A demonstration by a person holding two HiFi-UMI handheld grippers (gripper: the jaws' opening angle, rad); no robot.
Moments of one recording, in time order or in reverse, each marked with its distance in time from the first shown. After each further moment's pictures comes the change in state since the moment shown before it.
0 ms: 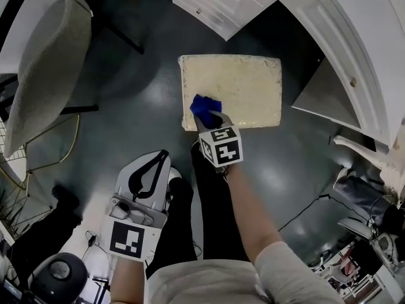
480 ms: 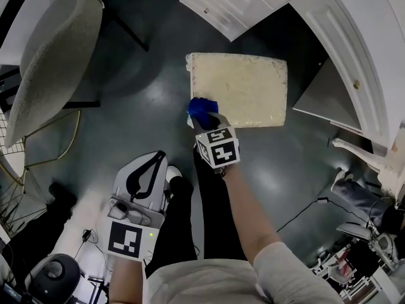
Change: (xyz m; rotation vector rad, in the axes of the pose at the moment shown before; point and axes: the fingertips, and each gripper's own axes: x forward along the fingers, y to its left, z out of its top) left arm -0.031 0.020 -0.023 -0.021 0.003 0.026; right arm 0.015 0.034 -0.009 -0.061 0.024 0.001
